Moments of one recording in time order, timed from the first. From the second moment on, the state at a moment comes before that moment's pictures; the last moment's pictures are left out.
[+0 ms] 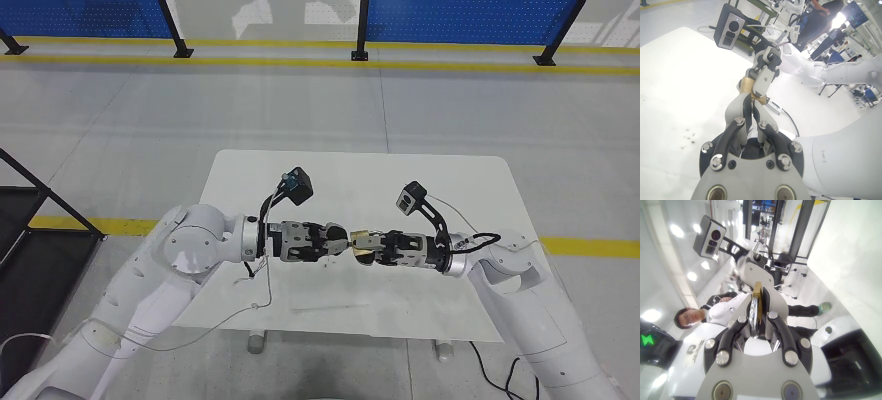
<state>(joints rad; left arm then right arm) 1.12 -0.90 -1.10 -1.87 0.09 -0.49 -0.87 -1.11 -1.08 1.07 -1.59 0.60 0.01 1.14</state>
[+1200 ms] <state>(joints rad) 1.17 -0.89 -1.15 -1.98 0.42 -0.64 -0.76 -1.10 -1.08 1.07 -1.59 0.60 0.01 1.14</state>
